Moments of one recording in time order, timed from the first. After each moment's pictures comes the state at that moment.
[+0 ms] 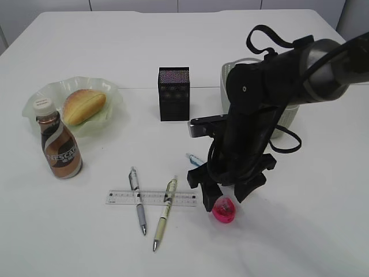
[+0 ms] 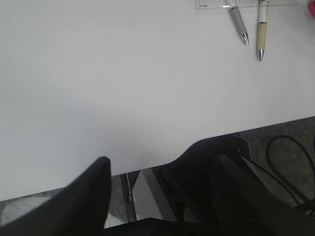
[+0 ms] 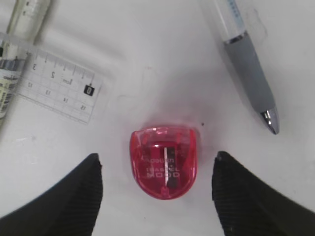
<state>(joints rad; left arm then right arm) -0.25 0.90 -0.86 -0.14 1.24 -0.15 0.51 2.04 -1.35 0.16 0.91 0.07</state>
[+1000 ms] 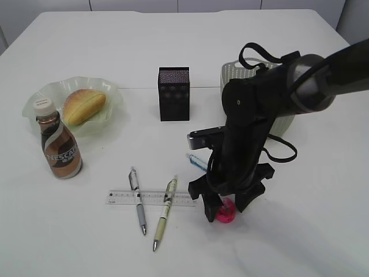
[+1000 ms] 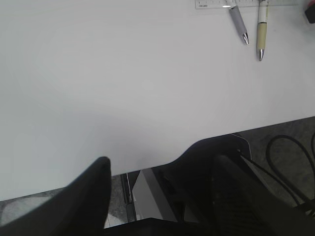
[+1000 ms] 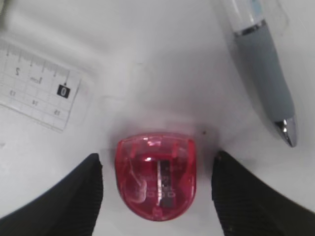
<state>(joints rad) -0.25 0.90 -0.86 -0.14 1.24 -0.15 0.51 2.10 -1.35 0.16 0.90 0.05</state>
